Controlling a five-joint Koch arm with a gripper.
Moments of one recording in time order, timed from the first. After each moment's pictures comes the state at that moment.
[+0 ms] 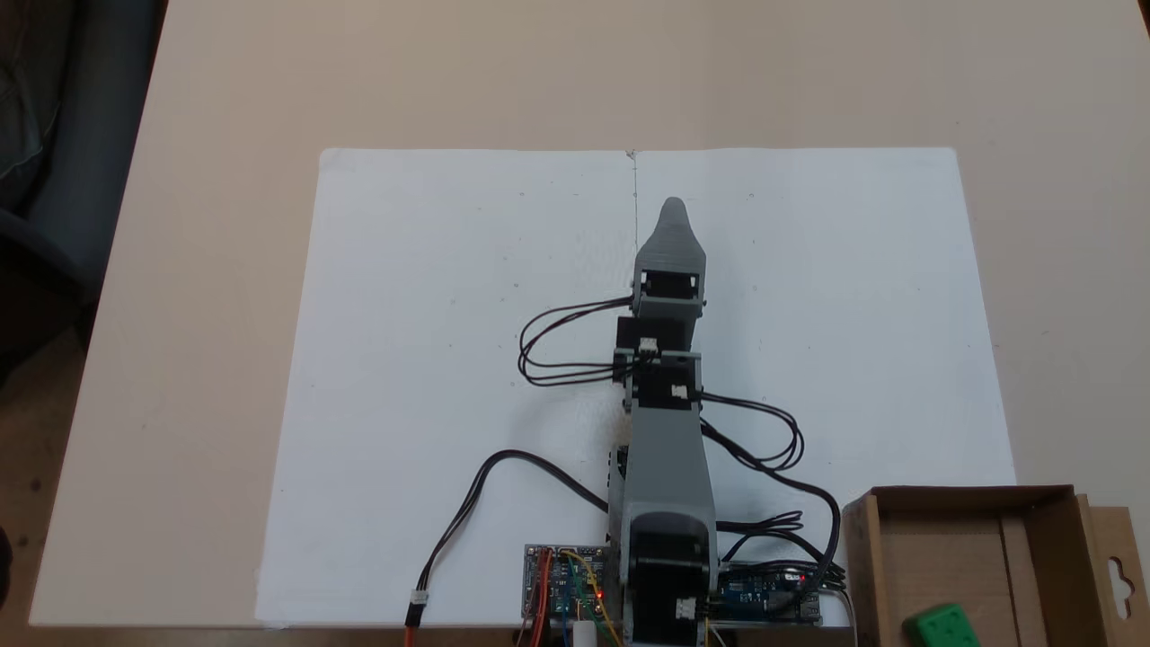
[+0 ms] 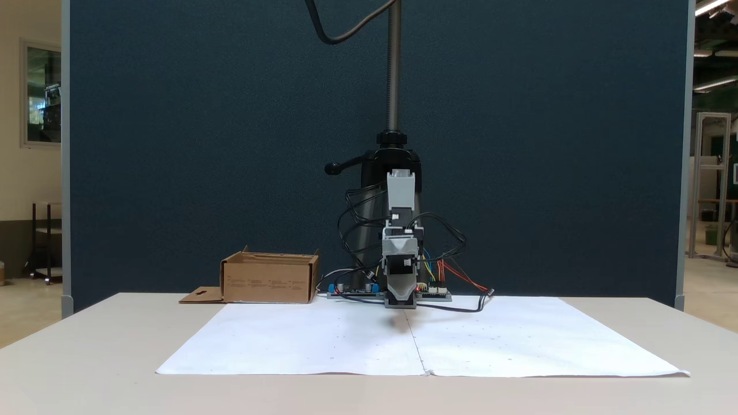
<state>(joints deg) 2.5 127.0 162.8 -40.5 2.7</state>
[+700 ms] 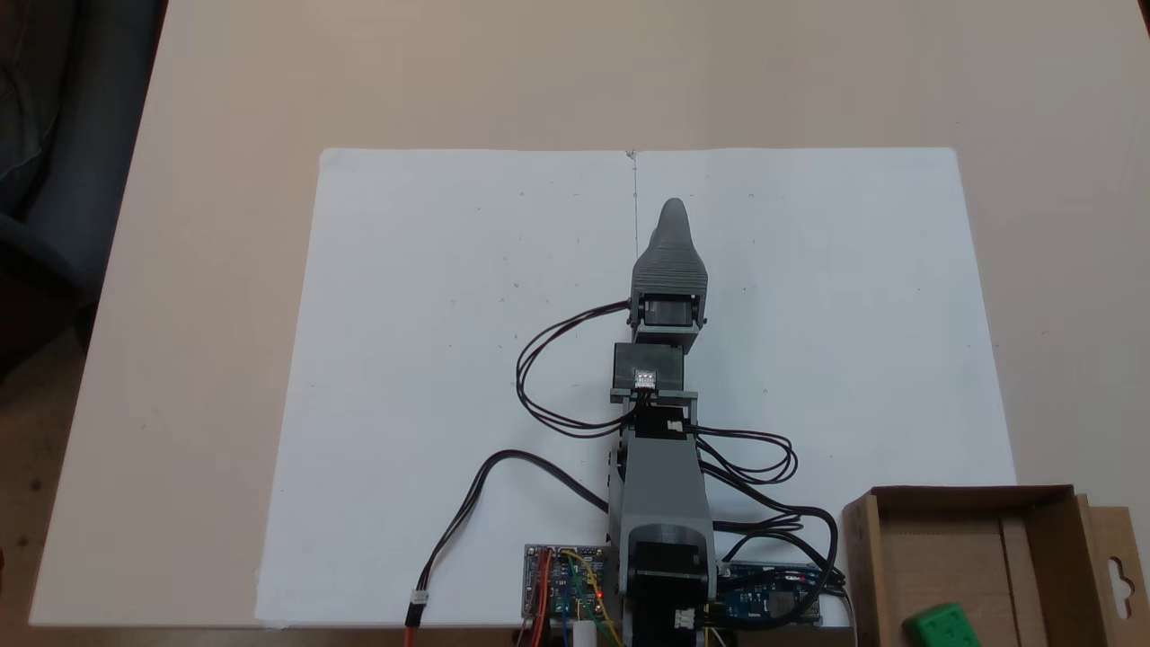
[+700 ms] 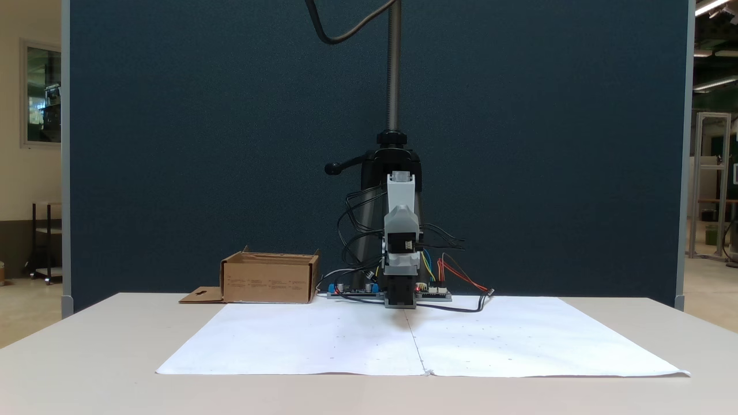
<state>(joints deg) 2.3 129.3 175.6 -78.6 2.7</state>
